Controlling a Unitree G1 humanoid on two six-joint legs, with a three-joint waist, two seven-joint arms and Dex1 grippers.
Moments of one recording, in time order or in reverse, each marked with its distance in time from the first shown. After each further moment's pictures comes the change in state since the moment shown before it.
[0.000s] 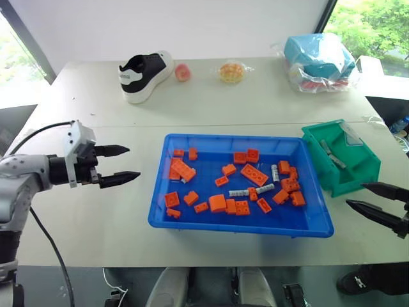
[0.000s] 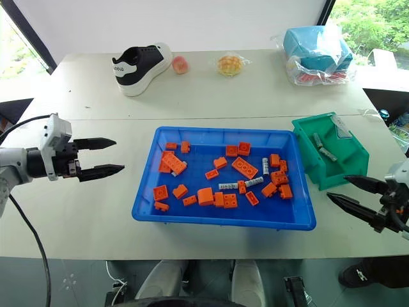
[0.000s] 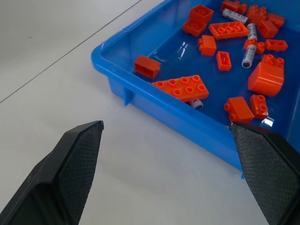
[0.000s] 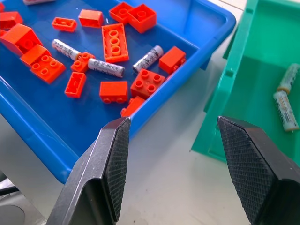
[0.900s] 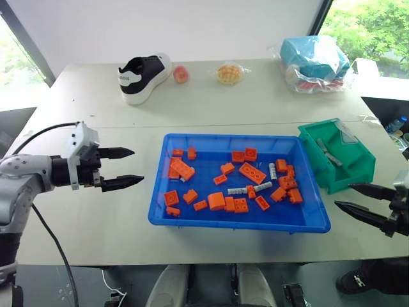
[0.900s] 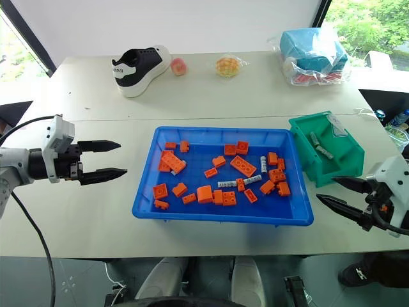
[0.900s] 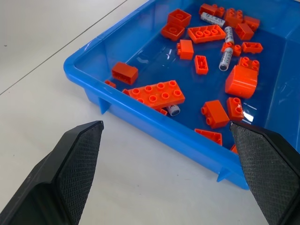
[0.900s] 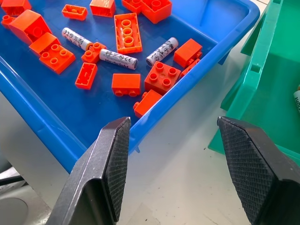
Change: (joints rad) left arm -0.005 0.003 0.001 -0.040 -0.016 0.043 -0.007; right arm -0.062 0.003 0.062 -0.036 -0.055 0.050 -0.008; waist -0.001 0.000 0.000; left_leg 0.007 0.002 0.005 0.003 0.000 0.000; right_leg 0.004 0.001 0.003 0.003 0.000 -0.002
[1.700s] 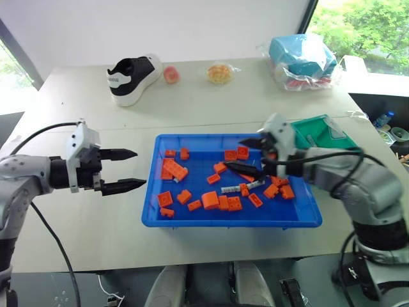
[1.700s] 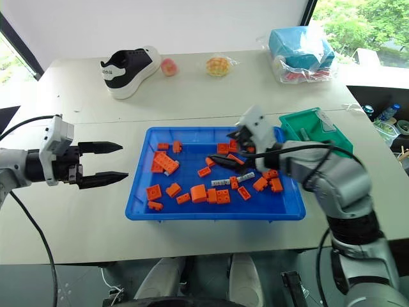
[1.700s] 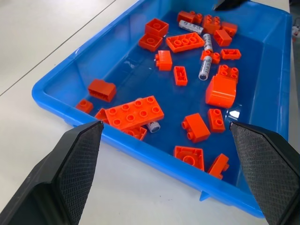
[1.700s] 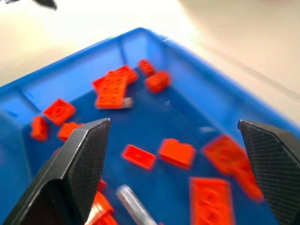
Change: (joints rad) left arm 0.071 0.036 0.046 -0.112 -0.062 0.060 0.014; right arm -1.054 0.401 0.949 0.105 -0.031 0.444 -0.494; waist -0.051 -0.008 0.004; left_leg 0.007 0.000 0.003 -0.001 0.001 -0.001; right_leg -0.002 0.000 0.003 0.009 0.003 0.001
